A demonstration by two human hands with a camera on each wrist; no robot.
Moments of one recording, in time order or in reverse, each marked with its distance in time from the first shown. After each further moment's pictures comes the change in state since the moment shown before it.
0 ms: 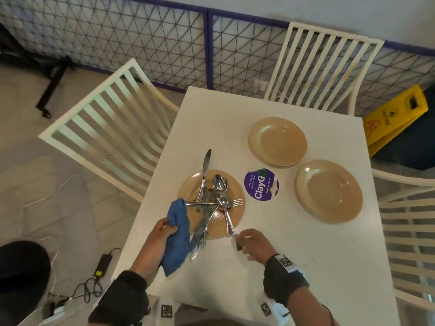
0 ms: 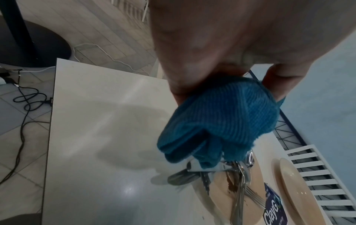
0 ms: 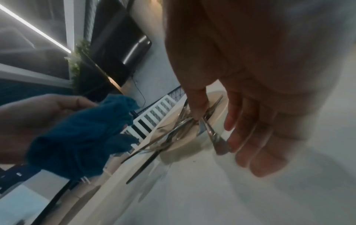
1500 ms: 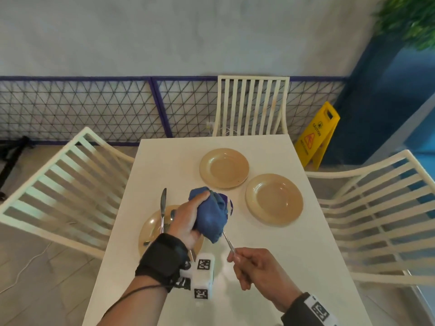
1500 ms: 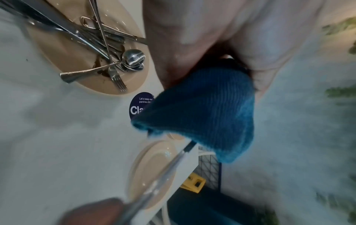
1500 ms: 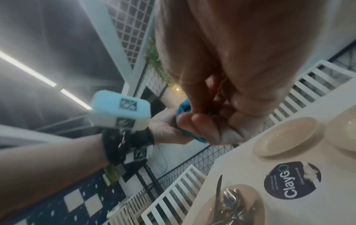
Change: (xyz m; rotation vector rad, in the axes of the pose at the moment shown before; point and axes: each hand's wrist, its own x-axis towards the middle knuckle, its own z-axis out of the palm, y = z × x) left_hand -0.058 0.107 0.216 -0.217 -0.432 0.007; right_hand -0.178 0.007 -0.090 0.350 0.005 -0.549
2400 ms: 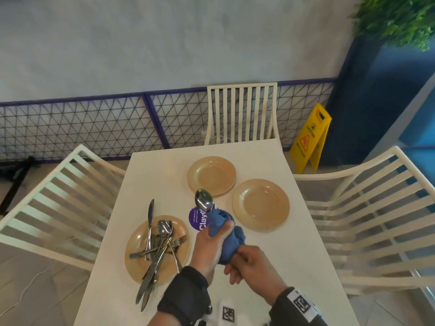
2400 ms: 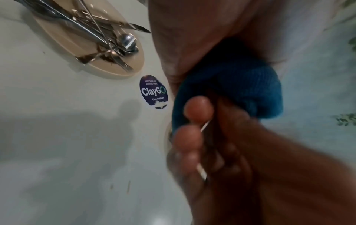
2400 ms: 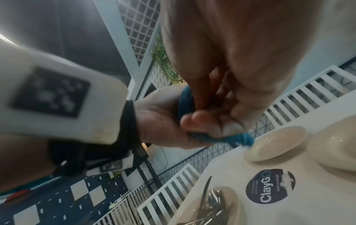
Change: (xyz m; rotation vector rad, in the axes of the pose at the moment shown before) left_hand 0.001 -0.099 0.060 0.450 0.112 0.180; right_hand 0.007 0.016 -0.051 -0.034 0.053 -0.010
